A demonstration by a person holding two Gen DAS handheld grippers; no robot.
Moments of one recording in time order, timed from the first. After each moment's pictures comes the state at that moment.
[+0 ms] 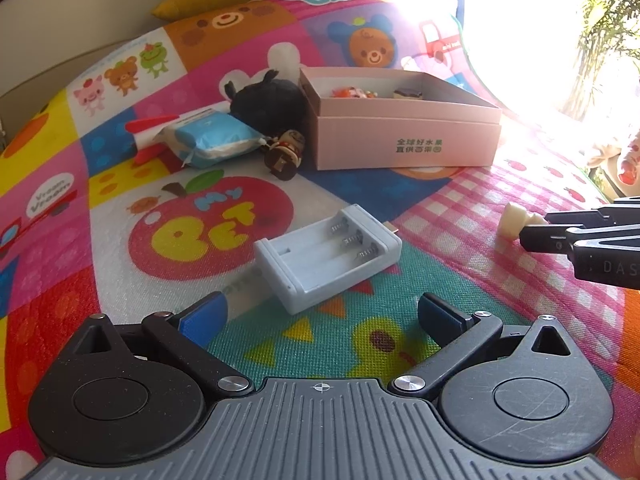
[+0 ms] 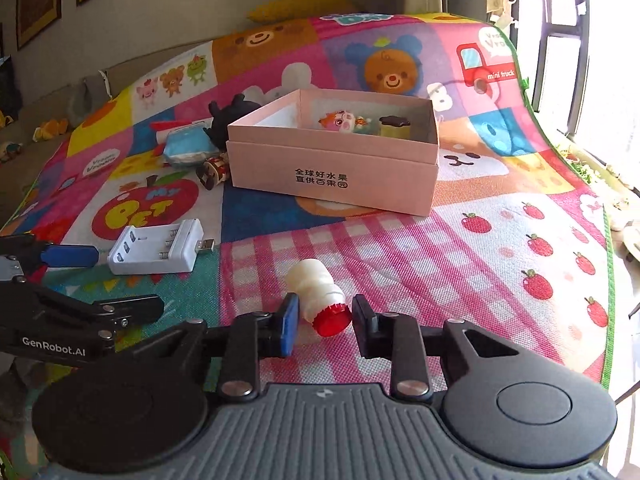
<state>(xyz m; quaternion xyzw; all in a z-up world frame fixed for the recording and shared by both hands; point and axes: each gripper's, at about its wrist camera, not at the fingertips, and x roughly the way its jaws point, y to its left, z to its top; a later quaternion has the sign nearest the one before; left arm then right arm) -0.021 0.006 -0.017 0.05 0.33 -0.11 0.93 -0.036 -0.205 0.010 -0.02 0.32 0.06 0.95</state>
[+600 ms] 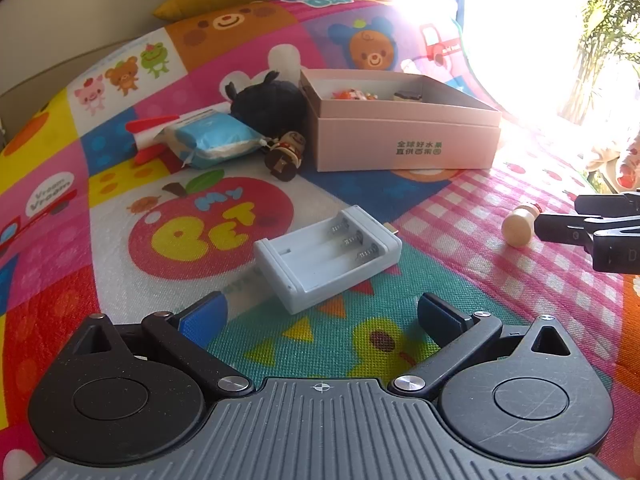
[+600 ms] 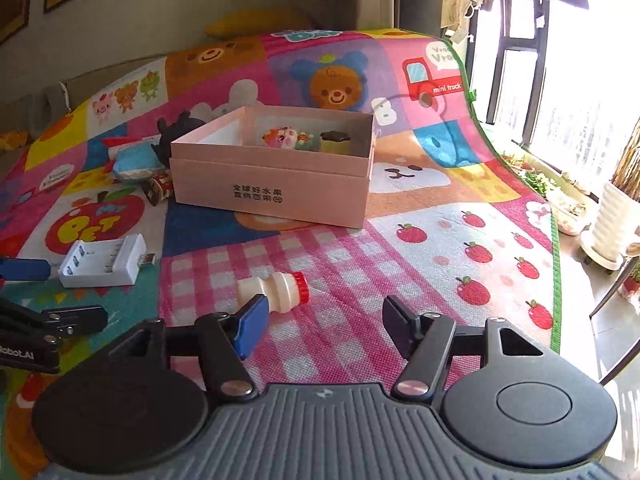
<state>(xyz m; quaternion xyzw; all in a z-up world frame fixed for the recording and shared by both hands) -0.021 0.007 -0.017 0.05 0.33 -0.11 0.93 -0.043 -0.227 0.014 -0.02 0.29 0.02 0.96</state>
